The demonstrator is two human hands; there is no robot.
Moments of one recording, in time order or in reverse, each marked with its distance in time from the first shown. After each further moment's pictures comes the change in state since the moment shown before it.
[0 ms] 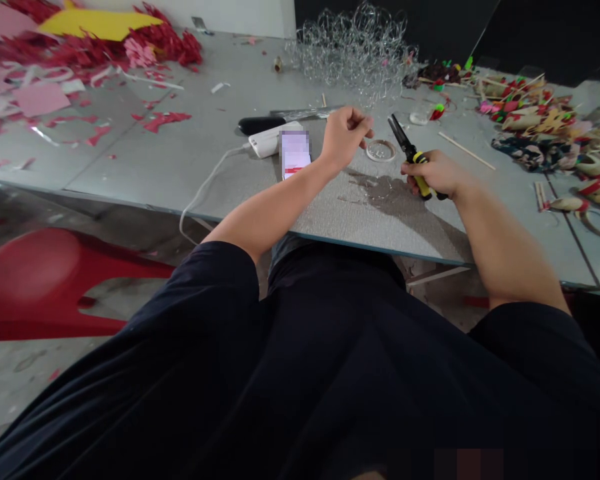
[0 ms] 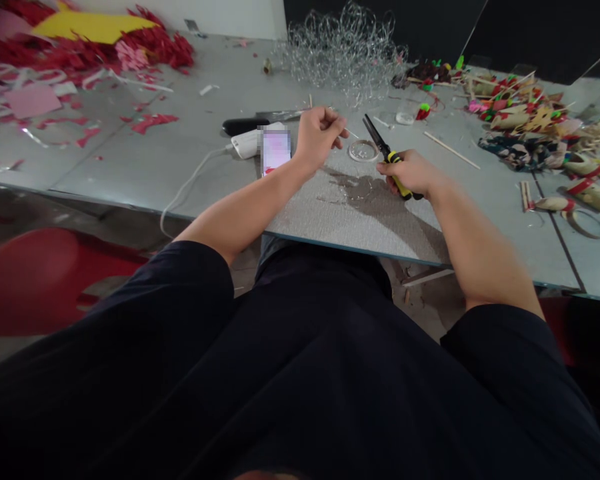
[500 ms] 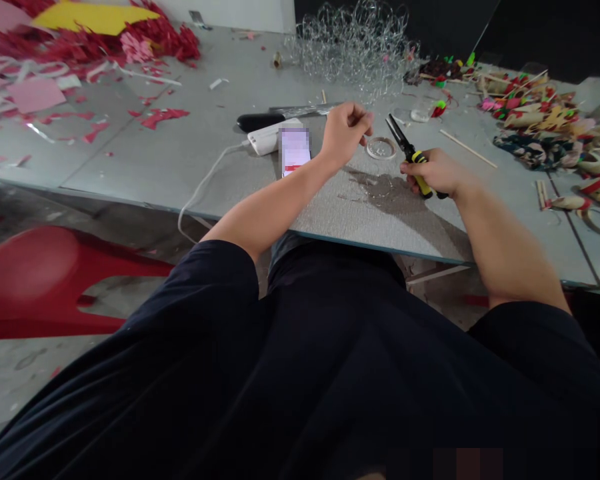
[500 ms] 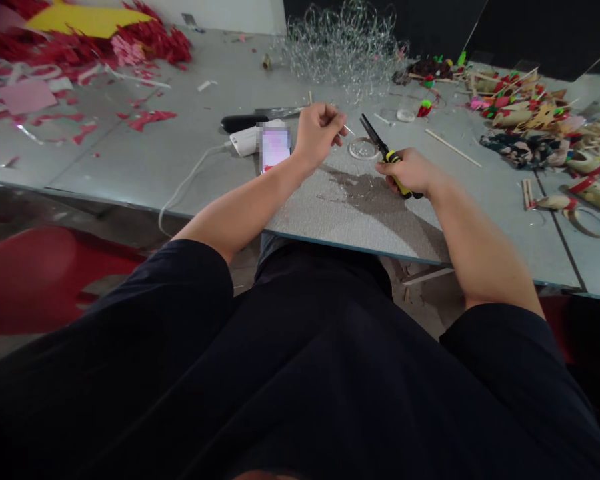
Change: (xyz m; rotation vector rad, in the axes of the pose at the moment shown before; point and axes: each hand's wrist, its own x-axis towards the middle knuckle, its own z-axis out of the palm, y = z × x) left_hand -0.003 0.010 -0.001 0.044 -0.014 0.008; right_hand -0.005 -0.003 0.003 -0.084 -0.011 -0.002
